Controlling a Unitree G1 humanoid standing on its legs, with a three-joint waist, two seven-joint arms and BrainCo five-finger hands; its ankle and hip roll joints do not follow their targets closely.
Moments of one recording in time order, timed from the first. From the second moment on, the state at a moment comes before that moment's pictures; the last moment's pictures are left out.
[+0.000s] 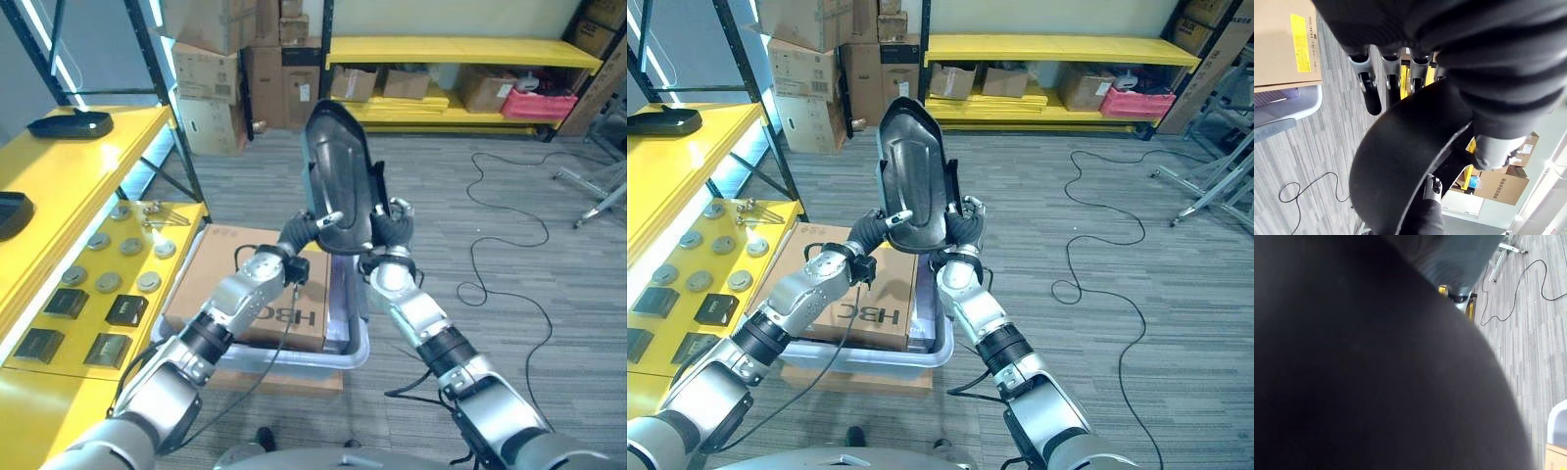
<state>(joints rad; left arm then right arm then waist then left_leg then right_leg) -0.59 0.21 -0.52 0.25 -0.66 0.28 0.19 -0.50 -0.30 0.43 0.30 0.30 0.07 -0.81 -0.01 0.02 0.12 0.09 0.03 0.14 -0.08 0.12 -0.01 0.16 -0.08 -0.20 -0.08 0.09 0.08</state>
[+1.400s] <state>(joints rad) -0.44 0.43 -0.18 0.17 -0.56 0.15 0.37 -0.27 -0.52 0.06 0.10 0.43 -0.02 -0.71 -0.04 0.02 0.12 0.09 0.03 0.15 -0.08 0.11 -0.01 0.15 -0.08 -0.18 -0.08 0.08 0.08</state>
